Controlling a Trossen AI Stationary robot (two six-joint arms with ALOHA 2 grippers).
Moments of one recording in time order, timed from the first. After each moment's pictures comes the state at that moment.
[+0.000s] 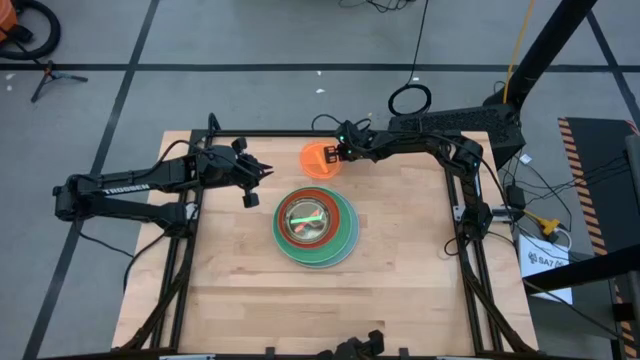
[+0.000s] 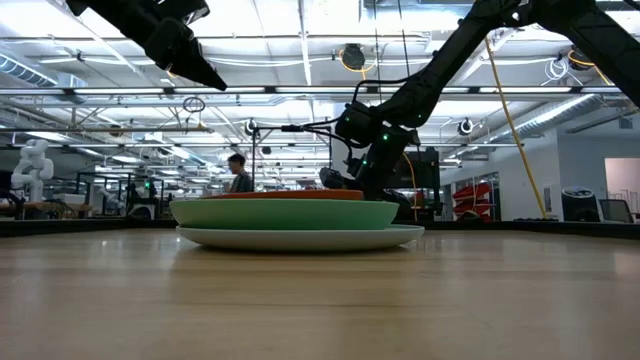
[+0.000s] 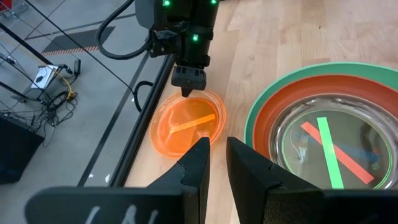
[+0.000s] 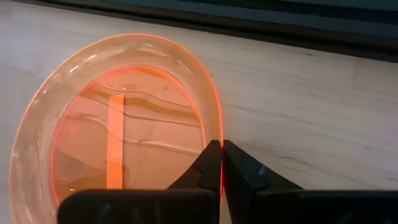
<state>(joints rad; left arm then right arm) 0.26 0.94 0.79 -0.38 -0.16 0.30 -0.56 2.06 1.26 -0.15 0.13 0.71</state>
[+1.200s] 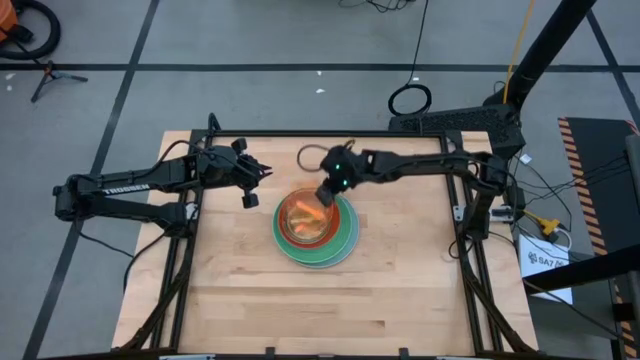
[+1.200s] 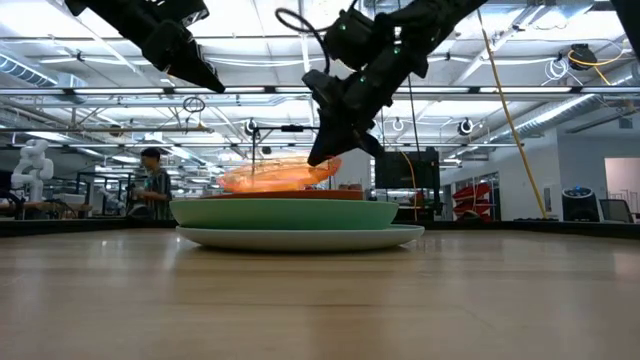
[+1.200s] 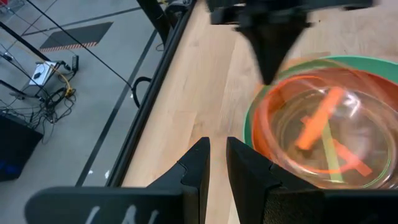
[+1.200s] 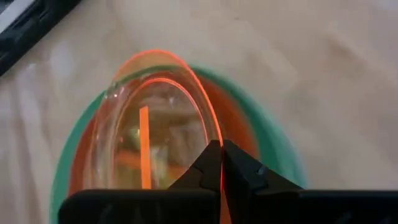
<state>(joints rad) 0.26 0.94 0.79 -0.40 -0.16 0.30 -0.26 1.80 1.26 -0.30 -0.11 0.47</state>
